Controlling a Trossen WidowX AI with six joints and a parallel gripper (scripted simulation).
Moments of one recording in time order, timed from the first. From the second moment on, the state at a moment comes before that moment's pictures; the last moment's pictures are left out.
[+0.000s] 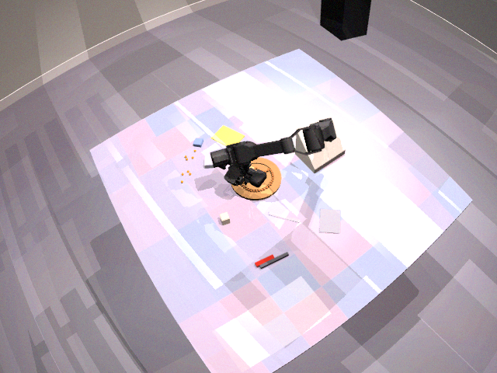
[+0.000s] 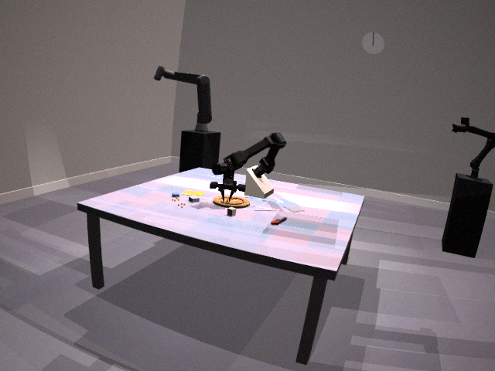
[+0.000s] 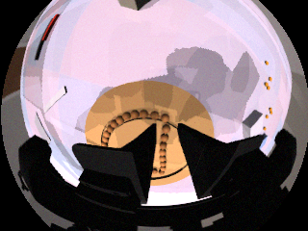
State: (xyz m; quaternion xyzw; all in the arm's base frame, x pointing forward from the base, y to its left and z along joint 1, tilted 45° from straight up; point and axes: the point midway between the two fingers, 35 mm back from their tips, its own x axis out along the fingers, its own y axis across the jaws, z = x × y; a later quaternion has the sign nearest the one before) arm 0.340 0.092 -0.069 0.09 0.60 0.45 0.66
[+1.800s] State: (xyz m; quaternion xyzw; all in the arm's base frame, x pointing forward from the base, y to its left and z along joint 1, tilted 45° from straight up) arm 0.339 0.088 -0.066 0.09 0.60 0.45 0.66
